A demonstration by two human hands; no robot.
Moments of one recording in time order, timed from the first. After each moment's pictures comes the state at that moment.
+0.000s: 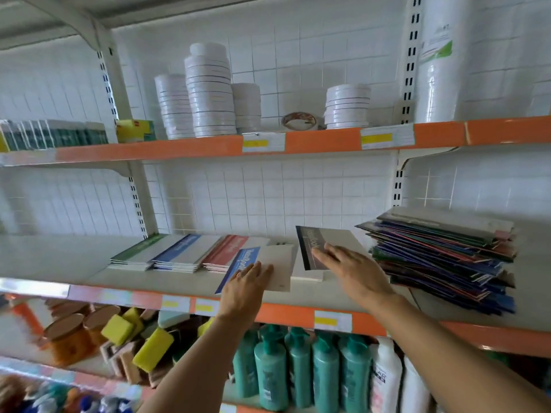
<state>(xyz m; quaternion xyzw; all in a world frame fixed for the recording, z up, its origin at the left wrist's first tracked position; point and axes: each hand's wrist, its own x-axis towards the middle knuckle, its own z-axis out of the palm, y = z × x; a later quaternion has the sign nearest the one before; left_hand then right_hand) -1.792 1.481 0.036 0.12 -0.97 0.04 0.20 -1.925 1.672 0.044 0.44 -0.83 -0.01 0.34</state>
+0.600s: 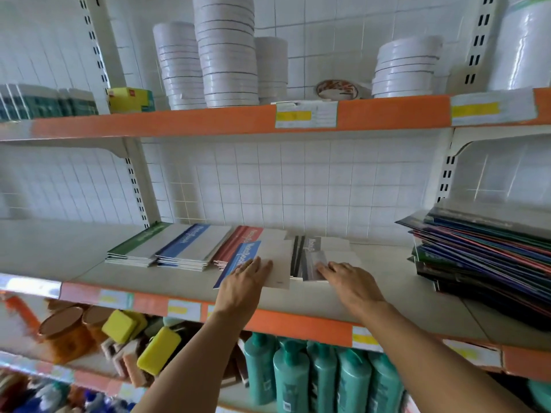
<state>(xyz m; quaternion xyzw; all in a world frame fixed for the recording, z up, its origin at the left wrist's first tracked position) -1.829 1.392 0.015 0.12 -0.97 -0.02 0.20 -1.960 1.571 0.005 0.38 -0.92 -0.03 0.11</state>
